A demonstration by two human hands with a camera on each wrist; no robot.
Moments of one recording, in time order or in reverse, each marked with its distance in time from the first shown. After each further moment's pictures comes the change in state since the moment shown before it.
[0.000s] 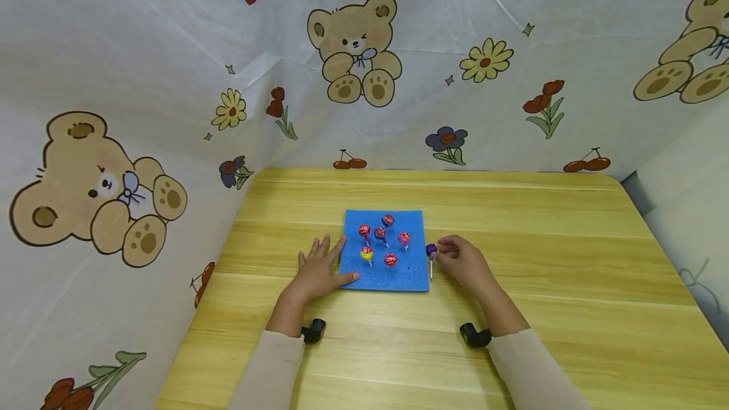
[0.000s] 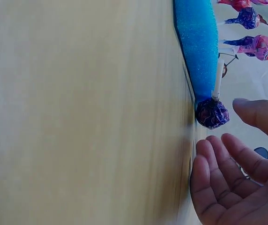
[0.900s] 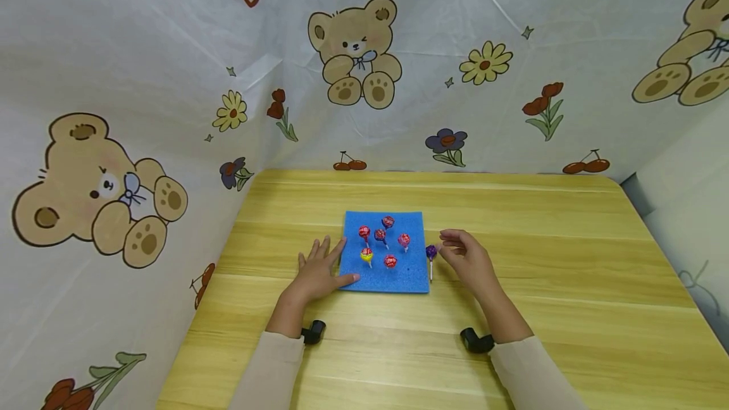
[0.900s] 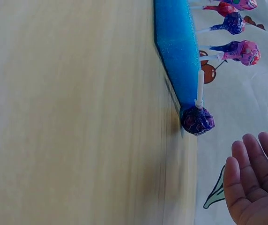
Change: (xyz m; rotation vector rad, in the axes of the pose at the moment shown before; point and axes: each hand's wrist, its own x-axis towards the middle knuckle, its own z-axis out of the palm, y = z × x) left_hand 0.001 0.000 0.000 -0.013 -0.017 -0.014; right_hand -0.010 -0.003 -0.006 0.186 0.129 -0.156
